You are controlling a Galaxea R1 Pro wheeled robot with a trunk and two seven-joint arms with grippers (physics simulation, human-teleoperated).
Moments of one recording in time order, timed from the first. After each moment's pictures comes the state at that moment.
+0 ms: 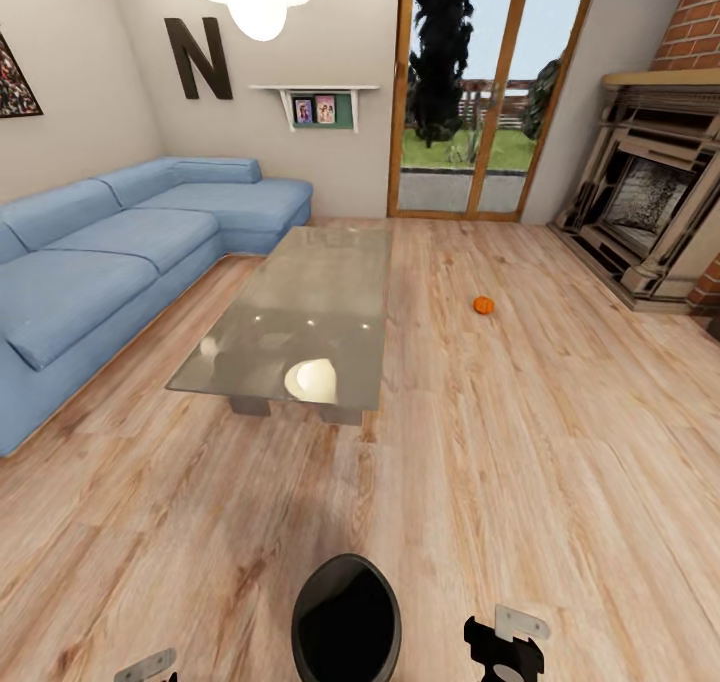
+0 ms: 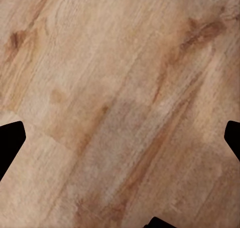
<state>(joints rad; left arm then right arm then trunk) -0.35 0.14 -0.02 -0.15 0.39 -0.27 0.11 -0.44 0.04 0.43 -0.24 -0.56 -0.24 -0.46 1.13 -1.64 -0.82</state>
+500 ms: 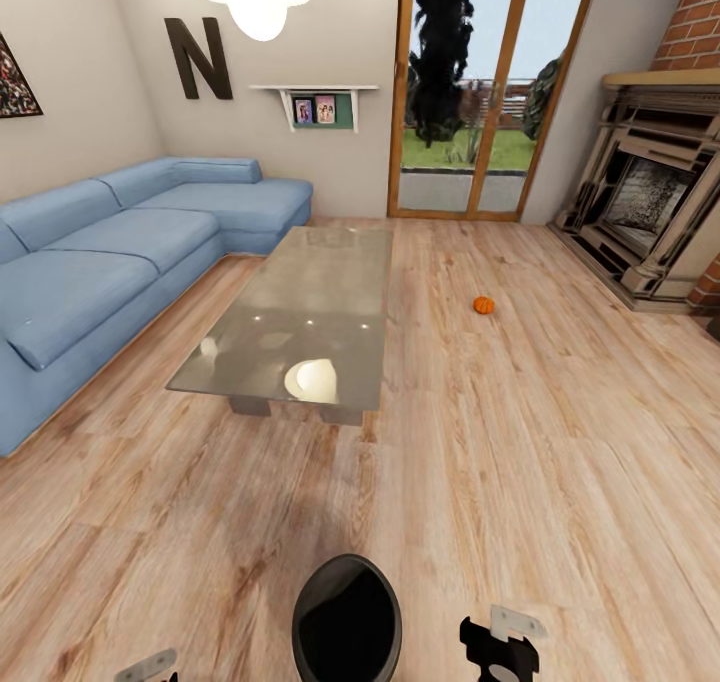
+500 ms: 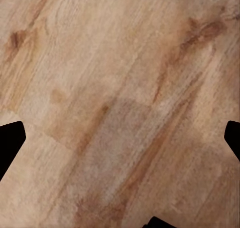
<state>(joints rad) -0.35 0.14 -0.02 -0.15 0.39 -0.27 0.11 -0.44 0.05 0.43 -0.23 -0.55 -0.23 -0.46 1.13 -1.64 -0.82</state>
